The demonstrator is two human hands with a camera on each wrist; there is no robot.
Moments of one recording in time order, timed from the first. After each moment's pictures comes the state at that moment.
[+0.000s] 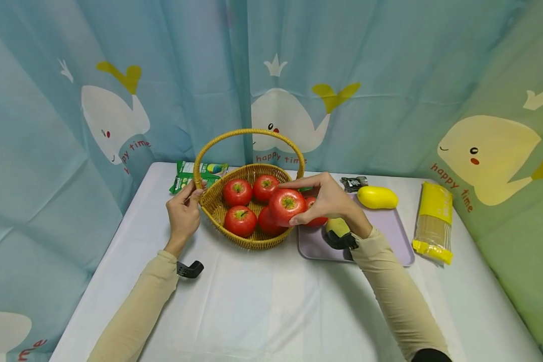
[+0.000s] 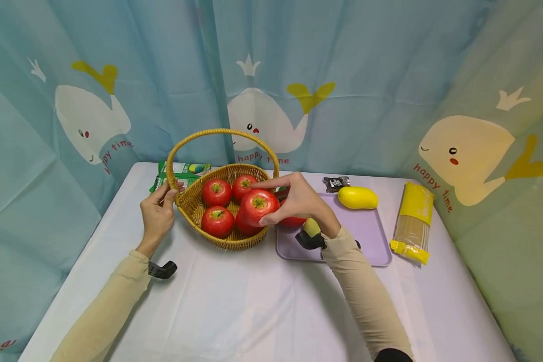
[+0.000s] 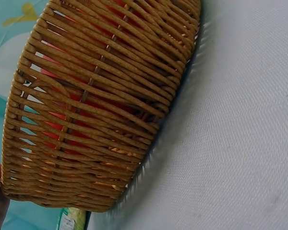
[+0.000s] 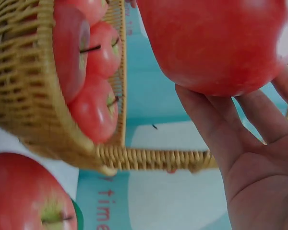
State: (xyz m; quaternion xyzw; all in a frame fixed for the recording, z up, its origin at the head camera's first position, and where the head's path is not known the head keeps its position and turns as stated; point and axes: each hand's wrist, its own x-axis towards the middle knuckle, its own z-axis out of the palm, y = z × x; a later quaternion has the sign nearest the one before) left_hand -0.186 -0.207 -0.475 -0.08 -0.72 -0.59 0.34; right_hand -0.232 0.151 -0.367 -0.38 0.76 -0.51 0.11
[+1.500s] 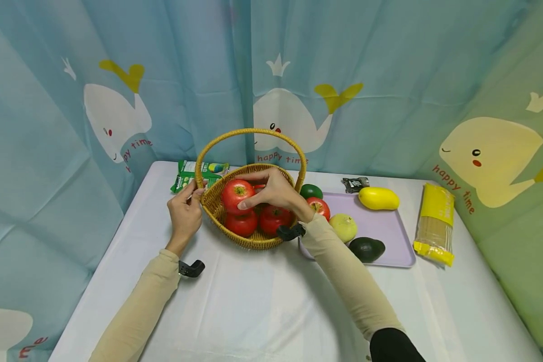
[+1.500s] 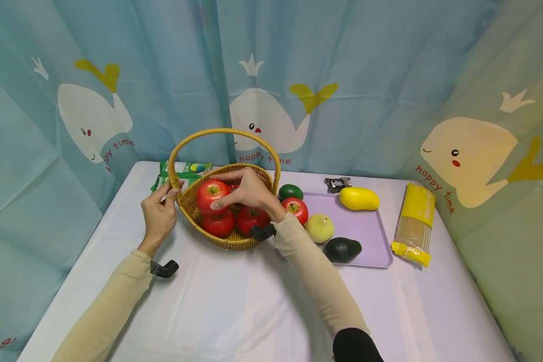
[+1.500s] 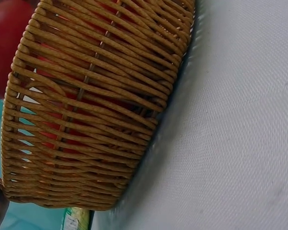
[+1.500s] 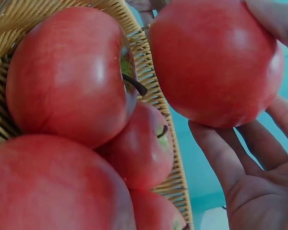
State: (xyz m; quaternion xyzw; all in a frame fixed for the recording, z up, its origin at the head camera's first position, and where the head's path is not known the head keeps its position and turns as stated) left_hand -0.174 -0.194 -0.452 -0.07 -0.74 -0.55 0.38; right_hand -0.263 0.041 -0.401 -0.32 0.76 -0.55 0.15
